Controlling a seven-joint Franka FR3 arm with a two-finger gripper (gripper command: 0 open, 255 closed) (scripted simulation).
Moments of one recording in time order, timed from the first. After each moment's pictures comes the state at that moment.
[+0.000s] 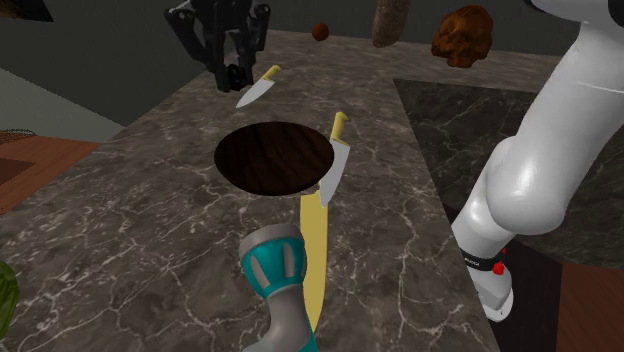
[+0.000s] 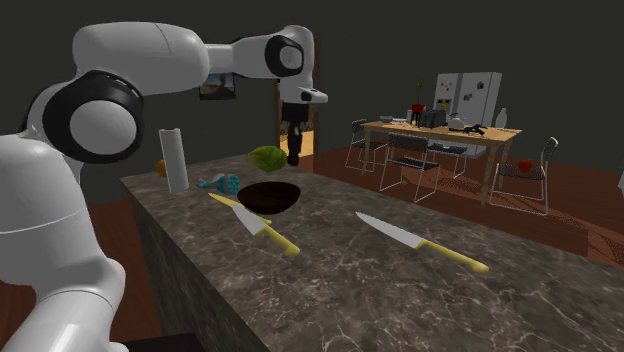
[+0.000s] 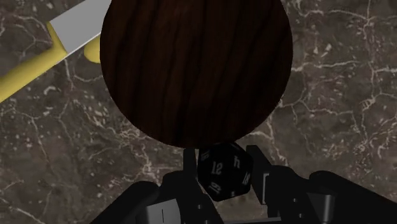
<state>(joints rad) 0.18 0.01 0.52 -1.47 0.03 1.43 0.70</state>
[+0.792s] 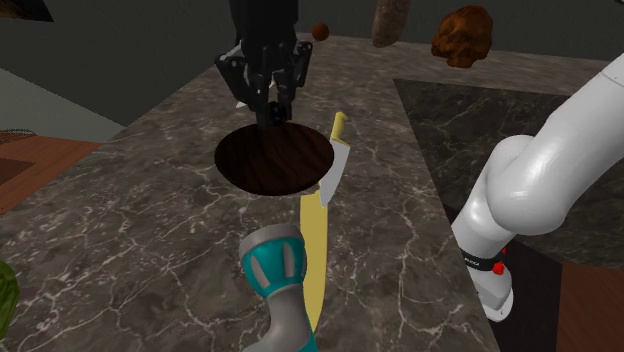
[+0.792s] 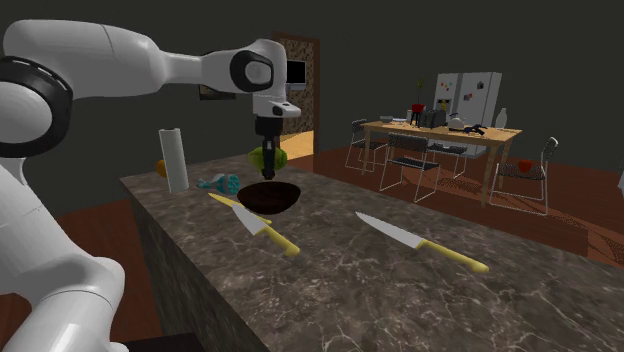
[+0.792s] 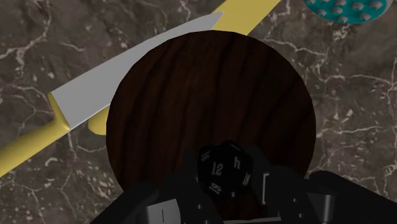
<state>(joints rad) 0.18 -0.25 0.50 -1.81 0.16 1.54 0.67</state>
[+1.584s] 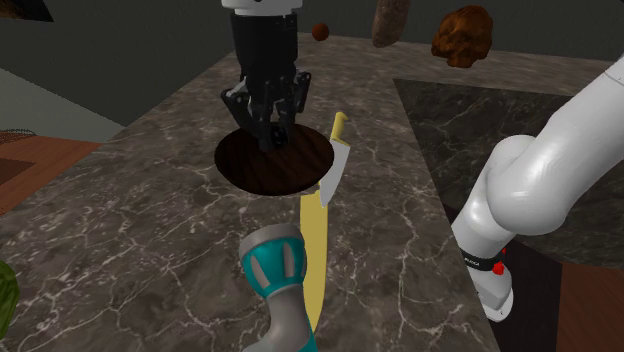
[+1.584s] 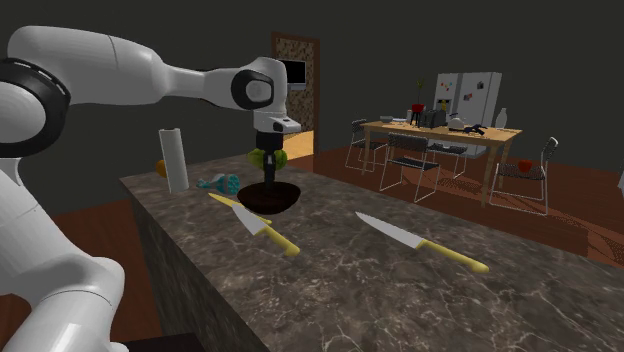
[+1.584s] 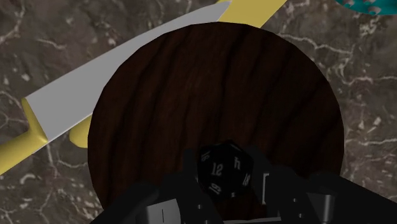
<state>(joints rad) 0.19 -0.27 0.51 -1.93 0.17 1.64 0.66</state>
